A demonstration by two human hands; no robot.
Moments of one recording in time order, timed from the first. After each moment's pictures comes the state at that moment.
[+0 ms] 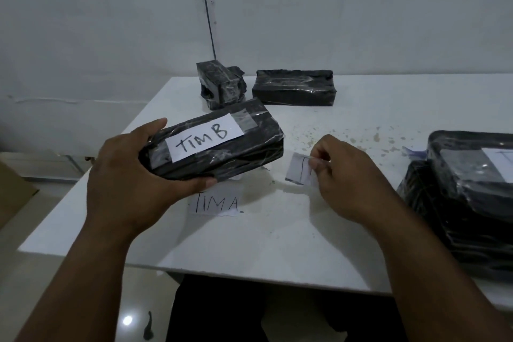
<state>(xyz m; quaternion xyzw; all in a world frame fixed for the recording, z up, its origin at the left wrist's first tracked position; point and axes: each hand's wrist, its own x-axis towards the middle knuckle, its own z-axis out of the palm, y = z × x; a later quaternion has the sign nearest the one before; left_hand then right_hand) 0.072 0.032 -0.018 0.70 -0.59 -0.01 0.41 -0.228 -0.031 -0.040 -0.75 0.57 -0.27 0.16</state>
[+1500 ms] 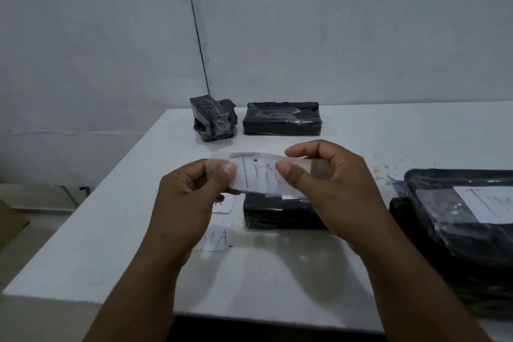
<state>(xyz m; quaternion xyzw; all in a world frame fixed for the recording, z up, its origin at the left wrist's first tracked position) -0.017 0.017 0.007 0.57 -0.51 -0.32 0.55 -0.224 -0.010 0.016 -0.60 0.50 -0.48 0.39</state>
